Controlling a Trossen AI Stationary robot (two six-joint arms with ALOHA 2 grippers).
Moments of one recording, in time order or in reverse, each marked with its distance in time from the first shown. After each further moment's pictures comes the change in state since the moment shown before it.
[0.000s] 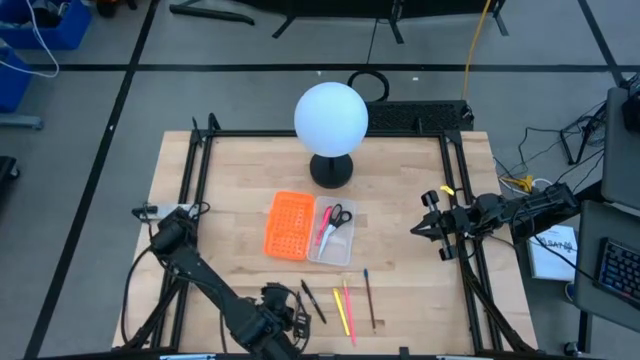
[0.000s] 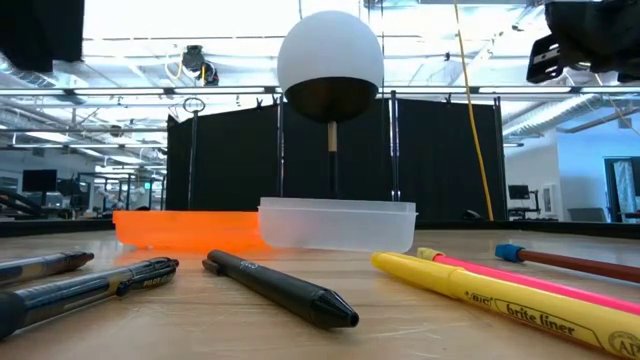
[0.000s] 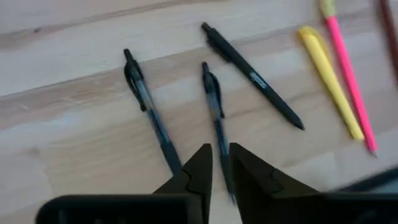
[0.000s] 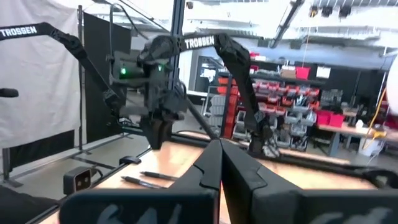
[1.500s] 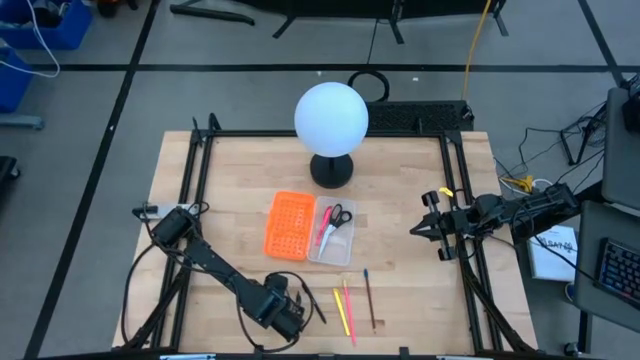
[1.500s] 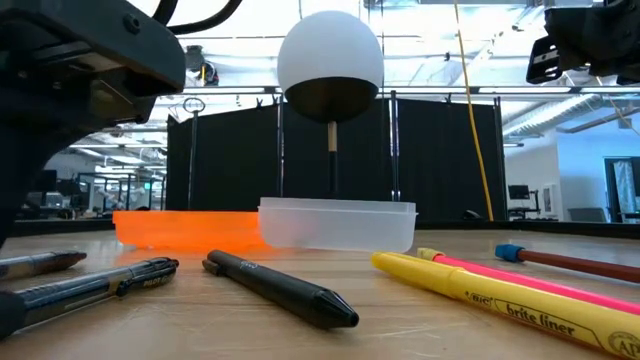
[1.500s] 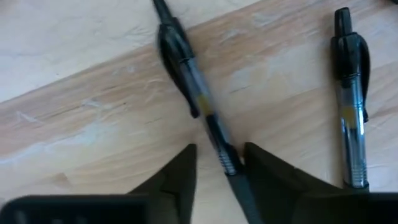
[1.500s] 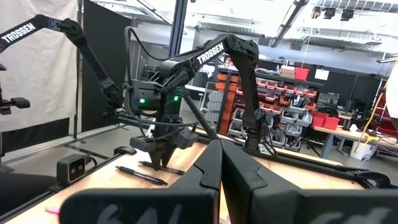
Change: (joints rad) left arm 0.103 -0.009 -0.397 0.334 0.321 0.196; right arm 0.000 0.001 0.000 -0.029 0.000 -0.050
